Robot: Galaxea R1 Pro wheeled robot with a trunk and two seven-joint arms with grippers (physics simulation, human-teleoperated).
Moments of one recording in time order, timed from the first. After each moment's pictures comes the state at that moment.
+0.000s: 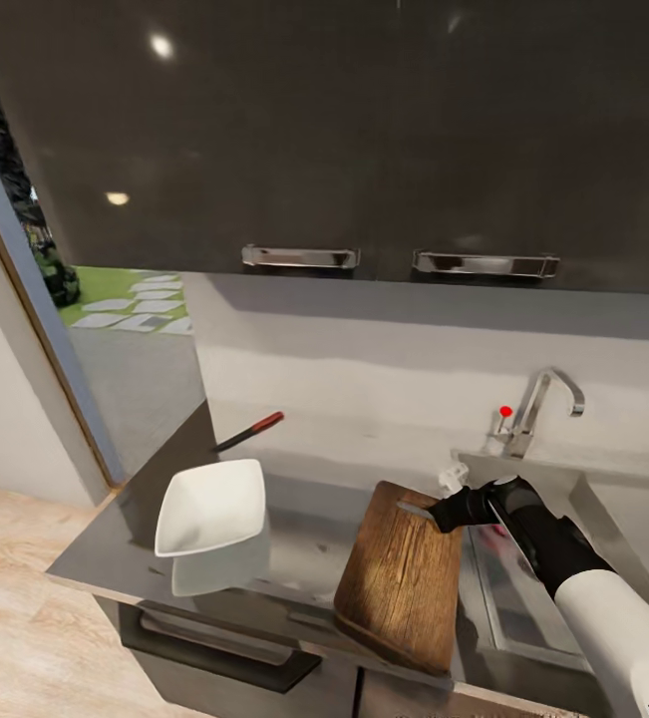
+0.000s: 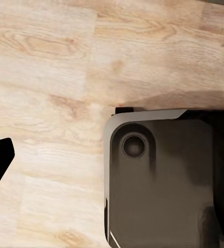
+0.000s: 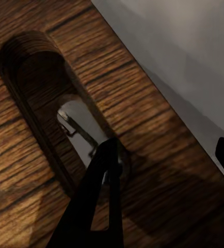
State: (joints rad) left arm 0.00 0.05 0.00 -0.22 0.00 -0.27 0.00; right arm -0.76 -0.21 0.19 -0.79 0.23 0.59 0.70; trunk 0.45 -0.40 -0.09
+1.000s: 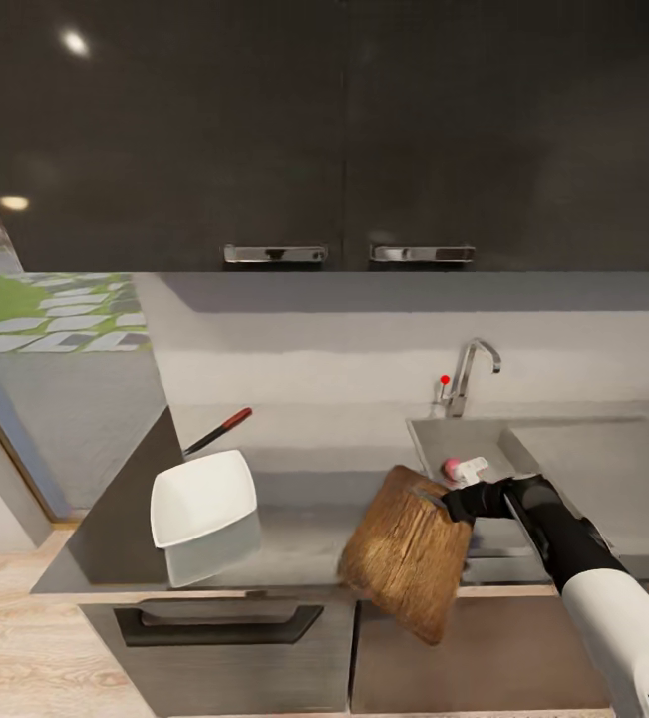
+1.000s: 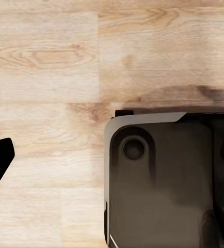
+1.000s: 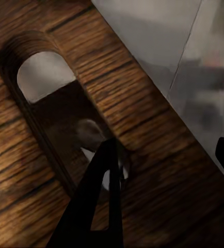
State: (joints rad) left arm 0.00 0.05 0.00 -0.21 0.00 -0.27 0.00; right arm -0.76 -0.21 0.03 -0.79 0.24 0.61 0.68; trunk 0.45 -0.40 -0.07
